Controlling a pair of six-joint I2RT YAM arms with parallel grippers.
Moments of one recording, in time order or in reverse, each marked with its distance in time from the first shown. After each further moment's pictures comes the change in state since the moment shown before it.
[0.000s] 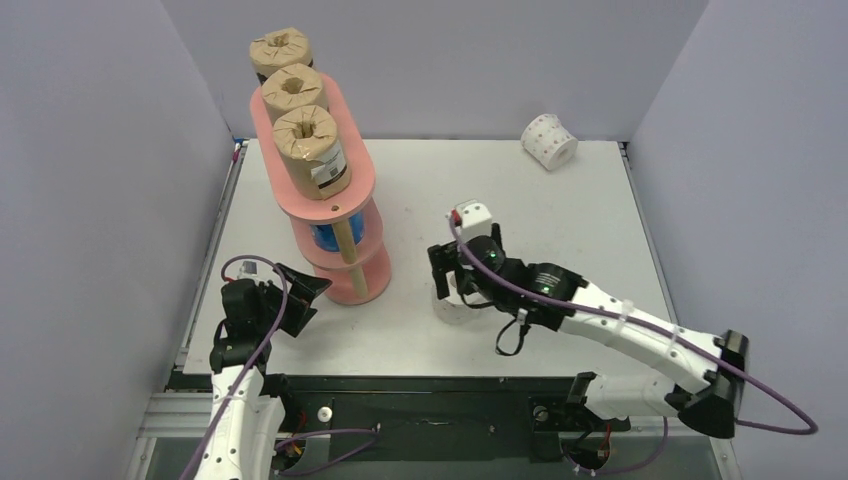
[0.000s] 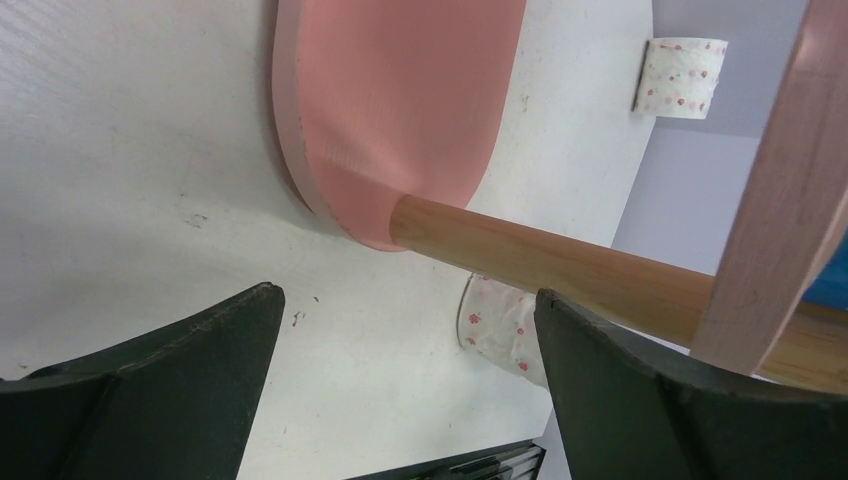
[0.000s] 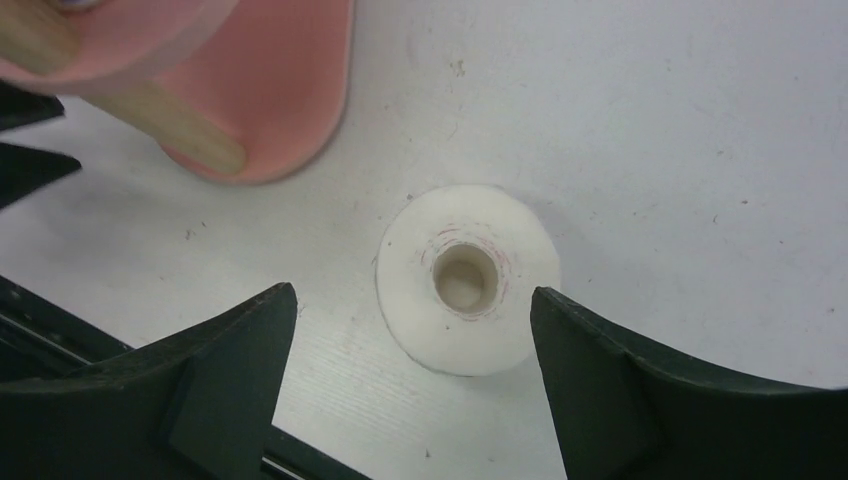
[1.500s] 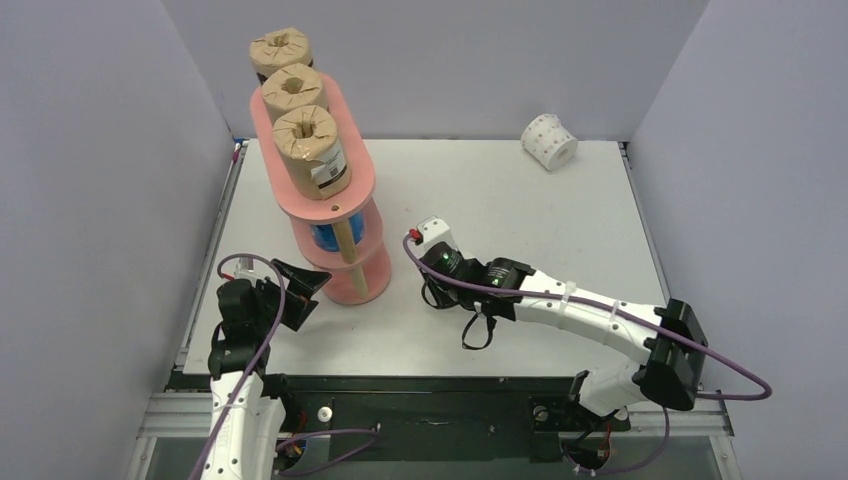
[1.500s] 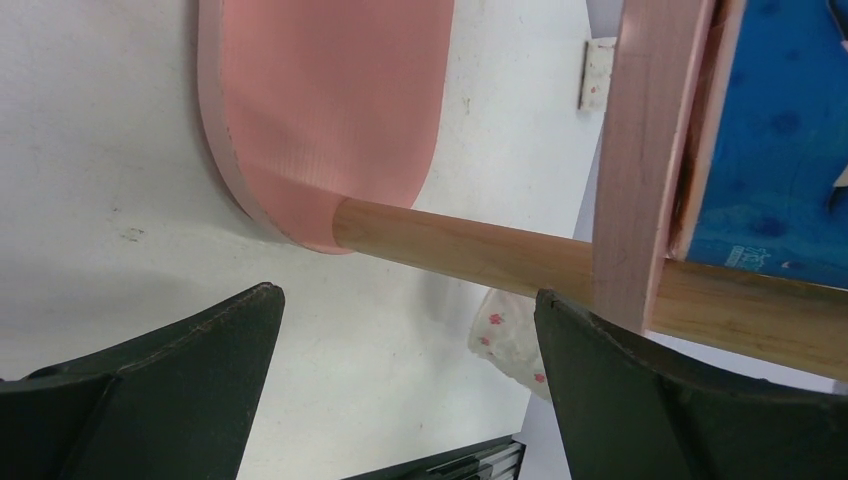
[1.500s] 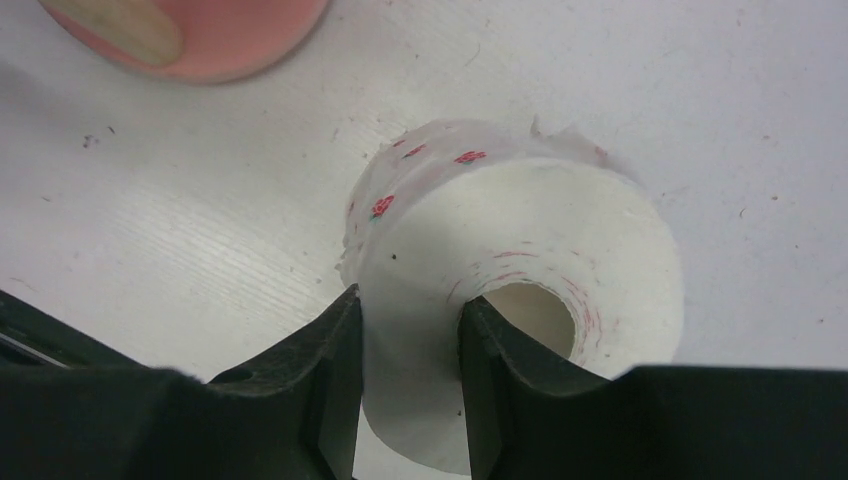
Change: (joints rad) left arm 0.000 -0.053 0.018 0.024 0.039 -0.035; right arm 0.014 0.127 0.016 -0.005 -0.027 -0.051
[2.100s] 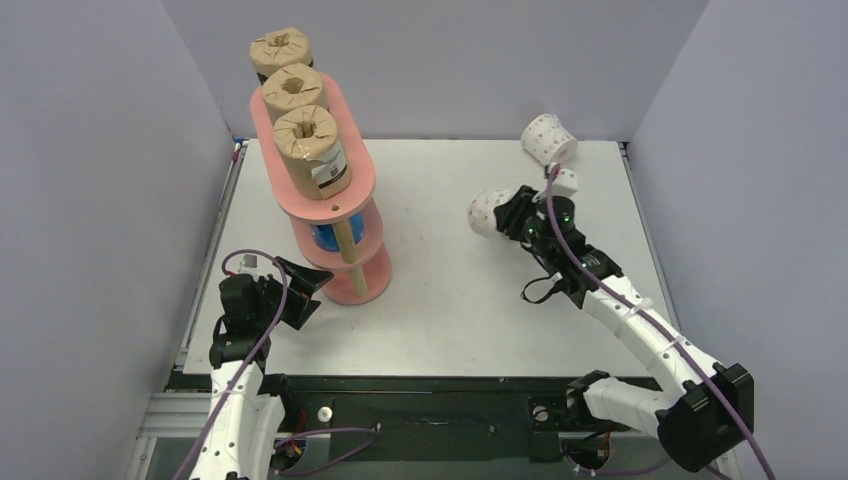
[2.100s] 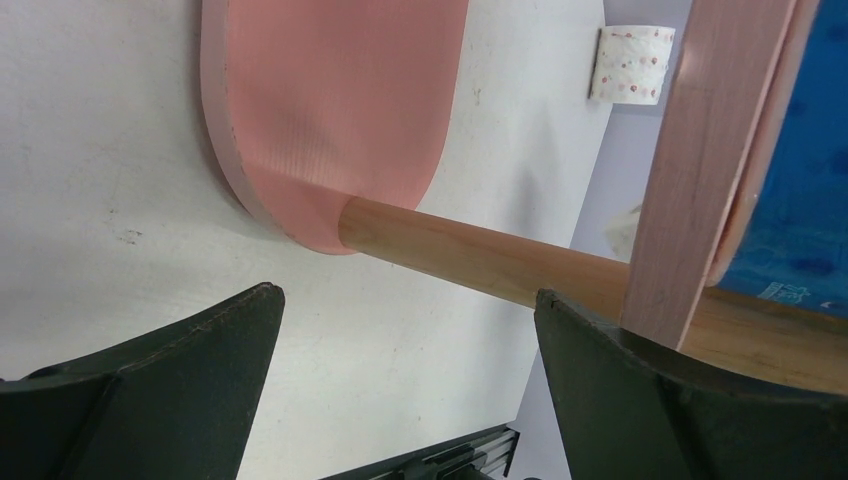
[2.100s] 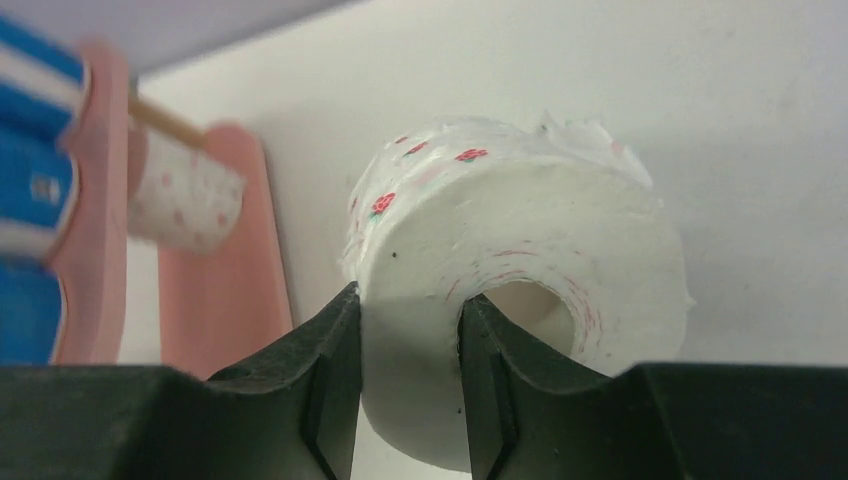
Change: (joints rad) left arm 0.000 0.099 0.000 0.053 0.023 -0.002; right arm -0.676 -0.261 -0.287 0.571 -0.243 0.289
